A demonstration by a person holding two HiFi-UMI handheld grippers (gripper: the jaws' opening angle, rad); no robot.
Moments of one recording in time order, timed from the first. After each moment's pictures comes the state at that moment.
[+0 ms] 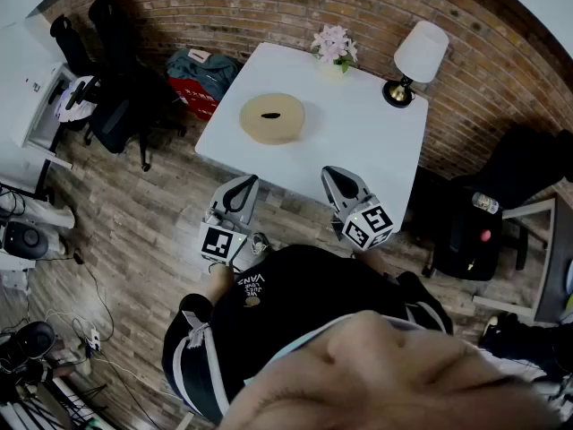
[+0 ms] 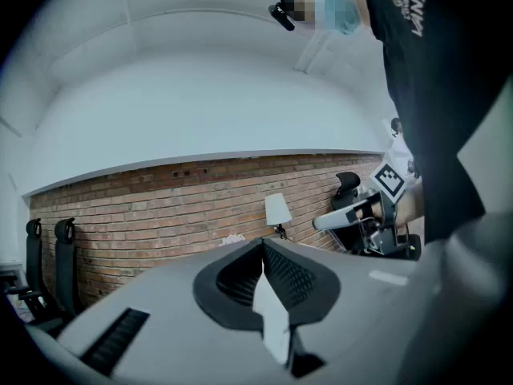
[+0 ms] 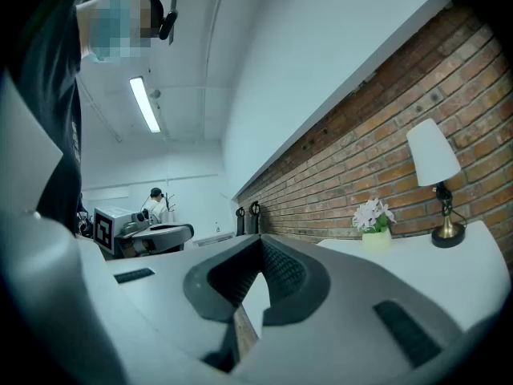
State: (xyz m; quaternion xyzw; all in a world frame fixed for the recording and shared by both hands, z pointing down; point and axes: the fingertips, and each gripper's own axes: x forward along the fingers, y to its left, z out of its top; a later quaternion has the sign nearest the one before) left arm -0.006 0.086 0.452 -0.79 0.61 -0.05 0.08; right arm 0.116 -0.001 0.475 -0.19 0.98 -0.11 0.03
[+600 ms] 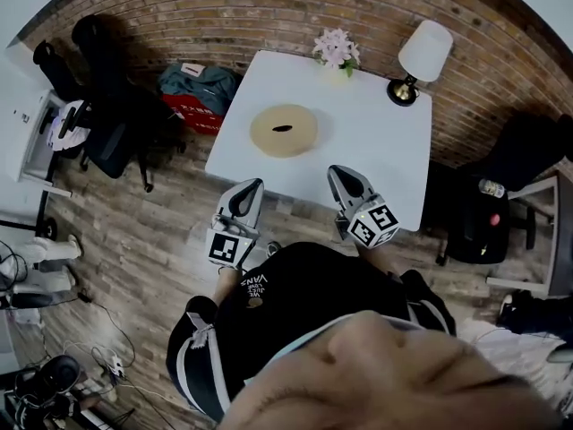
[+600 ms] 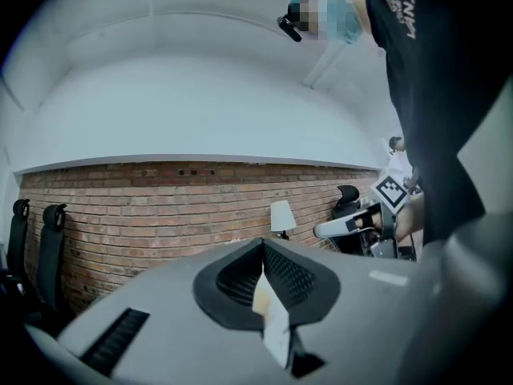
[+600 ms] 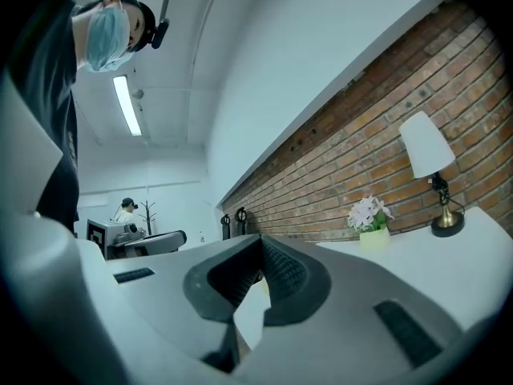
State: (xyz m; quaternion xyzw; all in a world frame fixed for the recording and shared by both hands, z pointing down) left arm -0.081 0.068 0.451 -0.80 0.59 0.00 0.06; right arm 0.054 -0.020 0.477 -0.24 0.96 -0.13 0.05
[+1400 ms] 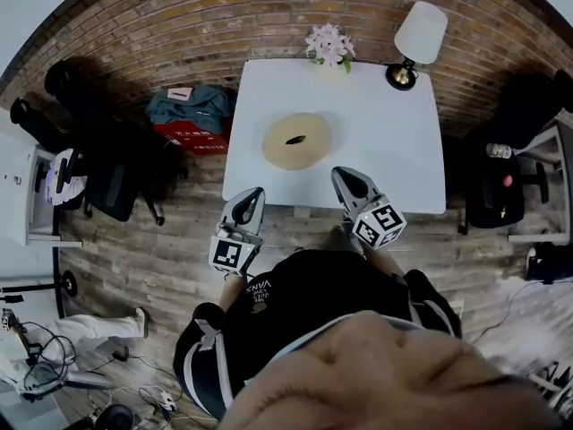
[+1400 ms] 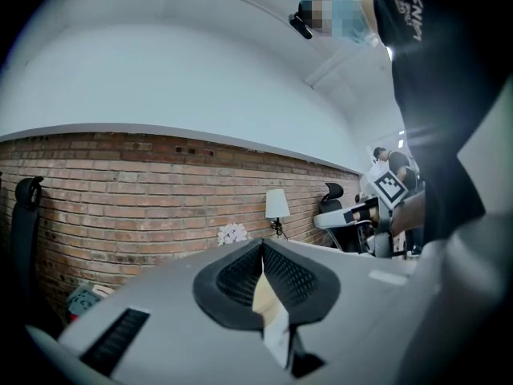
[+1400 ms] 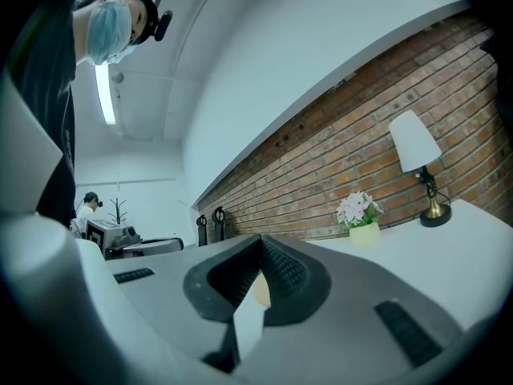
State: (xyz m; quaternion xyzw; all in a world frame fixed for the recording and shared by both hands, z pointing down) left arm -0.169 0.038 0.491 -0.85 0.52 -0.02 0.02; right arm -0.012 -0.032 0.501 -0.33 0.93 -0.14 0.05
